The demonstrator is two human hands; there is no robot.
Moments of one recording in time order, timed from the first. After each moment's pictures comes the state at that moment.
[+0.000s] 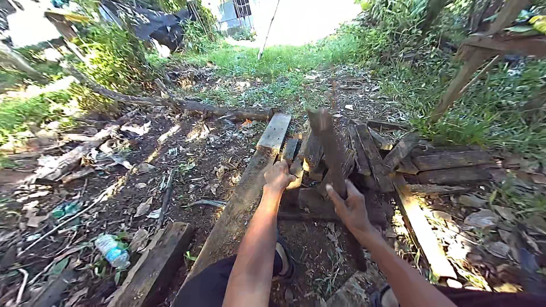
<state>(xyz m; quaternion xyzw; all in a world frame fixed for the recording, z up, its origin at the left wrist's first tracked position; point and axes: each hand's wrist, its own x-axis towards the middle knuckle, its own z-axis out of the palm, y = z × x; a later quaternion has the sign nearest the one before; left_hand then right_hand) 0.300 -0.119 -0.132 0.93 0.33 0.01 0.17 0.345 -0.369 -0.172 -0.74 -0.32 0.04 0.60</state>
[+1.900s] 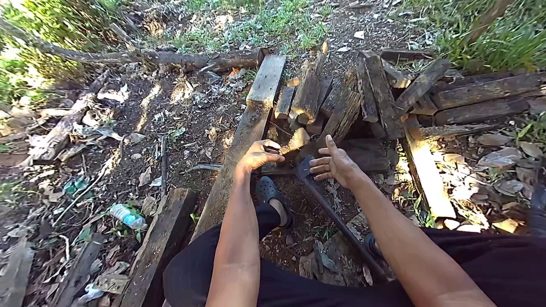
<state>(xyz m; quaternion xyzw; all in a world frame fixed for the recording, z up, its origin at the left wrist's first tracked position) 0.235 -0.092 -0.178 0.80 0.20 -0.01 0.56 0.368 -0.349 -0.225 -0.59 -0.04 0.49 0.64</state>
